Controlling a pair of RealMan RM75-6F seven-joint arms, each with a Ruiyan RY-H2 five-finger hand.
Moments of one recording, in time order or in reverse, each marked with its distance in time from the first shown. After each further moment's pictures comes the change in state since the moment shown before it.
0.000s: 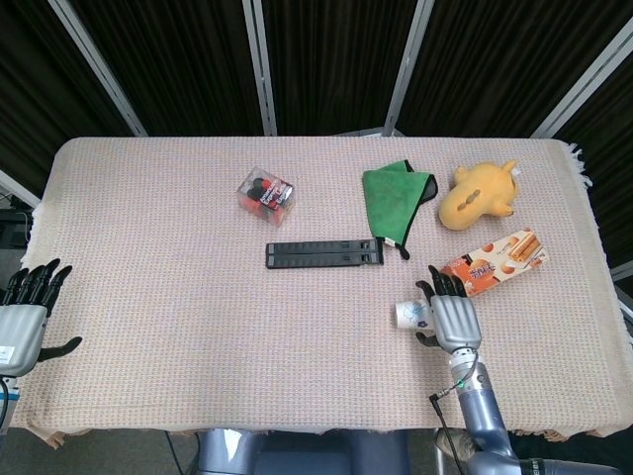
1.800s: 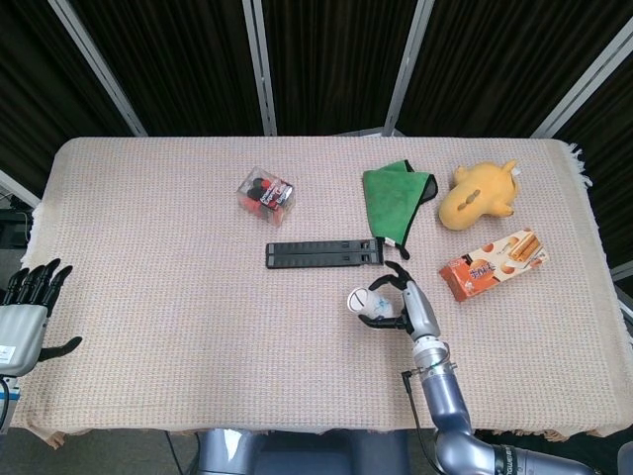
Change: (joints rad) left arm 0.000 -0.003 -0.001 0.002 -0.001 0.001 0.006; right arm -0.037 -0.139 0.257 -0.016 0.105 -0.189 0.571
